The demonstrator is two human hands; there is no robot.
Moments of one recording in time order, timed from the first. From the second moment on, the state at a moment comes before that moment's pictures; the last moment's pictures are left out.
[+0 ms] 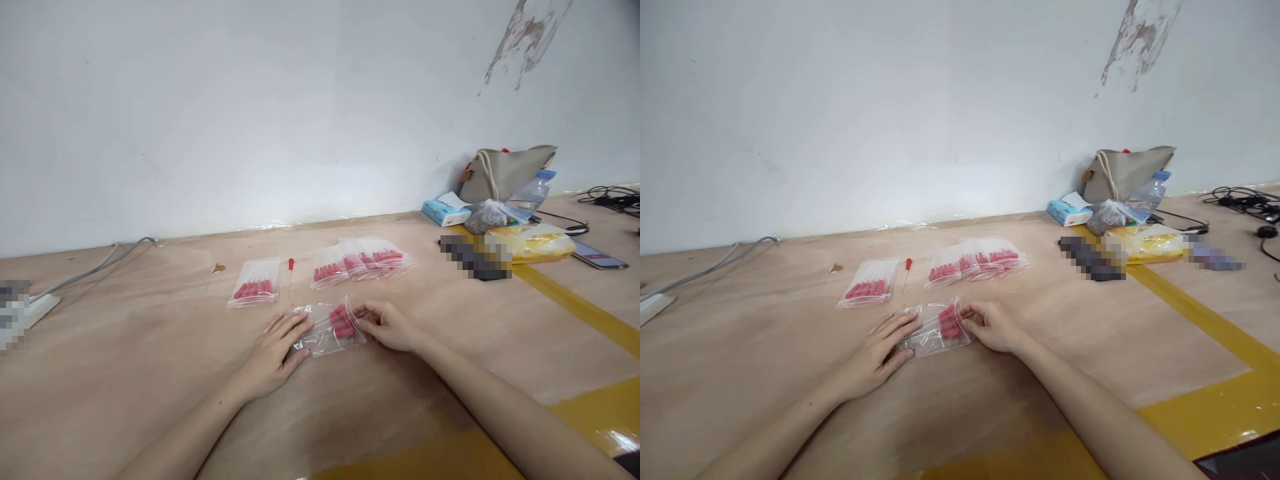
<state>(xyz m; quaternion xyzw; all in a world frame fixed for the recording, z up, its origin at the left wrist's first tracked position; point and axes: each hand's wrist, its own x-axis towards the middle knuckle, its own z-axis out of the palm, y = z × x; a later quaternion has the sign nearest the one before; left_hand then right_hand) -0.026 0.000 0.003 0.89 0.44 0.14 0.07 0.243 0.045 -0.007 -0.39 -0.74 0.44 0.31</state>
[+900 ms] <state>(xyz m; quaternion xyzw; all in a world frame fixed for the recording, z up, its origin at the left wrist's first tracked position) -0.024 -0.004 0.005 0.91 0.38 0.15 0.10 0.074 0.160 0.043 -0.51 -0.69 0.38 0.34</state>
